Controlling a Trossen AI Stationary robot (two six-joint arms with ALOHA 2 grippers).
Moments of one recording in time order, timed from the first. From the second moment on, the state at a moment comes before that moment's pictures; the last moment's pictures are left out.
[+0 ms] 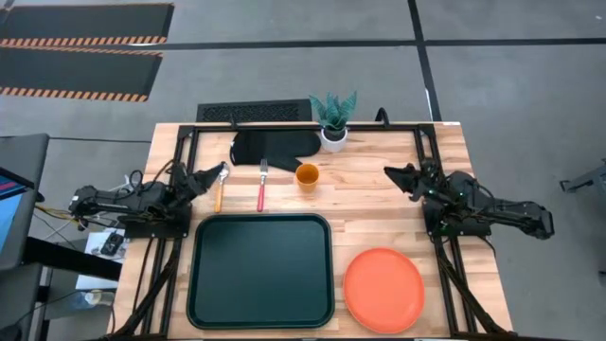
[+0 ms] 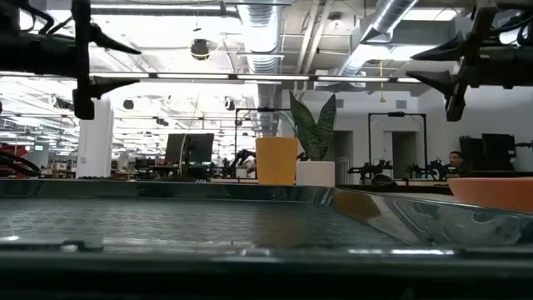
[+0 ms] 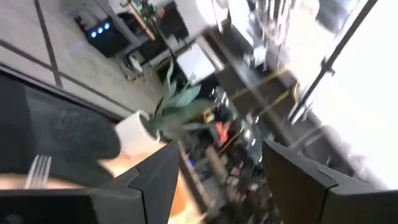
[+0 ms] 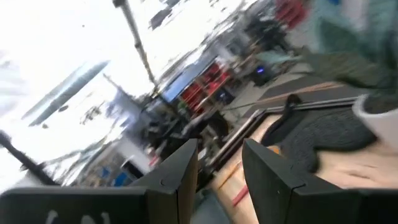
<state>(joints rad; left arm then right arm) -0.11 0.00 0.01 0.21 -0.77 -0.91 -0.24 0.03 0.01 0.24 0.15 0.79</state>
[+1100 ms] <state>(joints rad) 0.33 1.26 1.02 -0.93 -0.28 -0.85 -0.38 0.93 0.85 -0.30 0.21 0.36</state>
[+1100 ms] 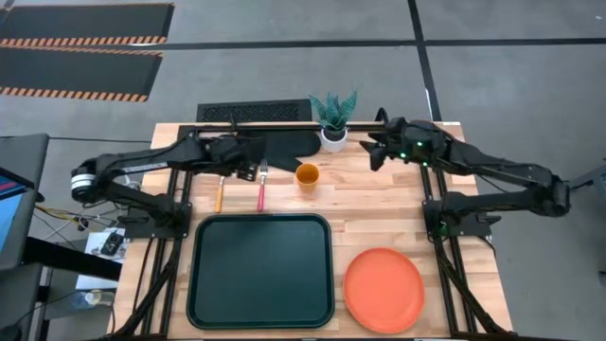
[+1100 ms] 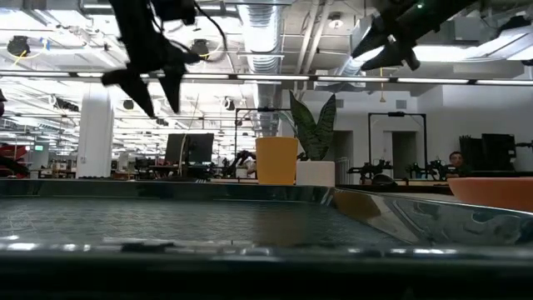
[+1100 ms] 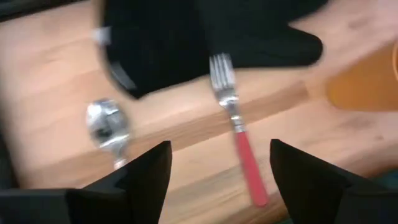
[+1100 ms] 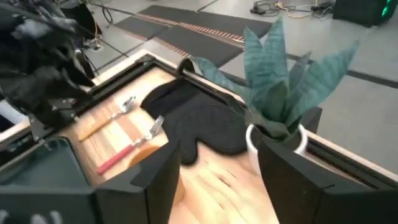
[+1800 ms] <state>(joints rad) 0.47 1.20 0.63 -0.80 -0.20 -0.95 -0.34 1.00 0.85 -0.30 0.21 0.42</state>
